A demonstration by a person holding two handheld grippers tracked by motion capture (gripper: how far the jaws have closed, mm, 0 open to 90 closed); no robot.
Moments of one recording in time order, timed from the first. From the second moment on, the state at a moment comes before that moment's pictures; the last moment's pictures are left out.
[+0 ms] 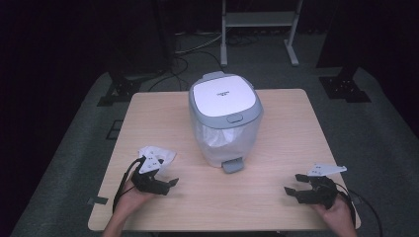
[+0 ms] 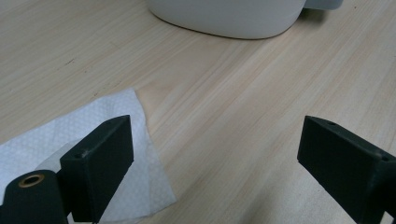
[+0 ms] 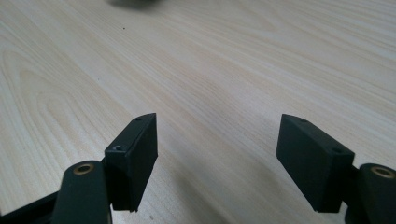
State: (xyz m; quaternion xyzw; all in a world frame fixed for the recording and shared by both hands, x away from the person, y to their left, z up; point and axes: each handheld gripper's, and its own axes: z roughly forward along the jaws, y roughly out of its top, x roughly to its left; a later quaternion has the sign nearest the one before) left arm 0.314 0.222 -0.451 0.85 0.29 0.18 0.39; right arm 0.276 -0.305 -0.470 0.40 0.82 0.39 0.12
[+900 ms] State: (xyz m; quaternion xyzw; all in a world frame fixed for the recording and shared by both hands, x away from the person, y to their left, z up) left arm 0.314 0.217 -0.451 0.86 0.28 0.18 0.39; right arm 0.285 -0.285 -0.423 0.37 0.83 0.40 0.12
